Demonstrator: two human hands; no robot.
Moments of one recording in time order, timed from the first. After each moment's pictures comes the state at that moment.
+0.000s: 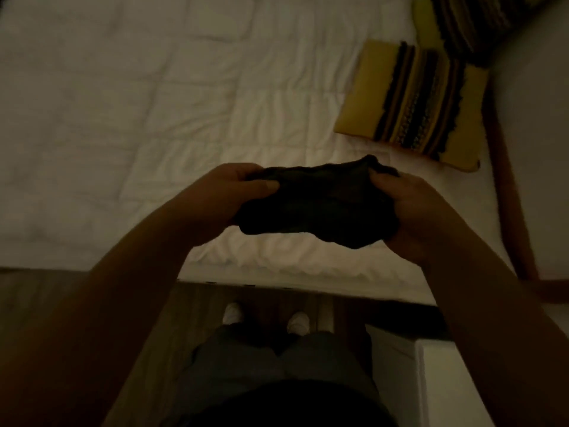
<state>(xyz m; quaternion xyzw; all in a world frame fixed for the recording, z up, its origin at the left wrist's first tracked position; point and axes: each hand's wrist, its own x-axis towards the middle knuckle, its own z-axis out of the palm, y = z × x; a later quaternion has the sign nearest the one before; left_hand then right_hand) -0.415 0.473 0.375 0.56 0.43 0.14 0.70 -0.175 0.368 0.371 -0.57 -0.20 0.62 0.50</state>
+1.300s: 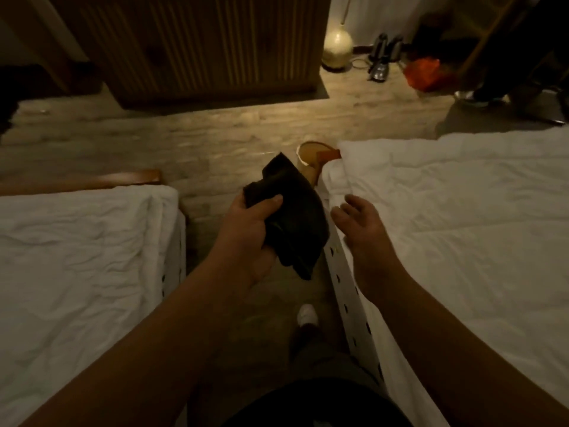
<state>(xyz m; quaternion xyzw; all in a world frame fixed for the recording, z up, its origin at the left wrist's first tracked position) -1.105 0.370 0.429 -0.12 0.46 0.80 0.36 -0.999 0.500 0.410 -0.32 -0.65 0.68 0.12</state>
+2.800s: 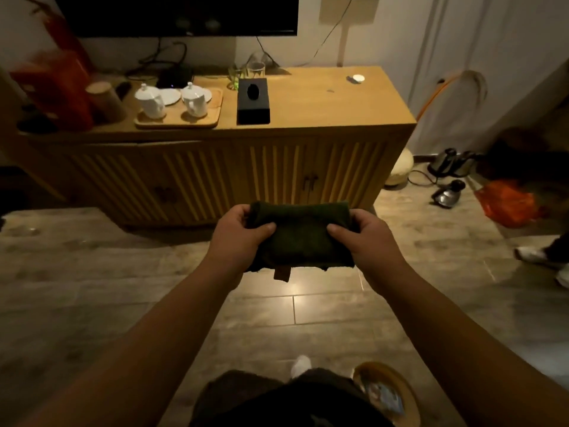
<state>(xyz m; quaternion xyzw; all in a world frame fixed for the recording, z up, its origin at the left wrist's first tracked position) -2.032 0.750 0.438 0.02 0.73 0.64 0.23 -1.929 0.935 0.437 -0.27 -0.73 0.62 0.11</state>
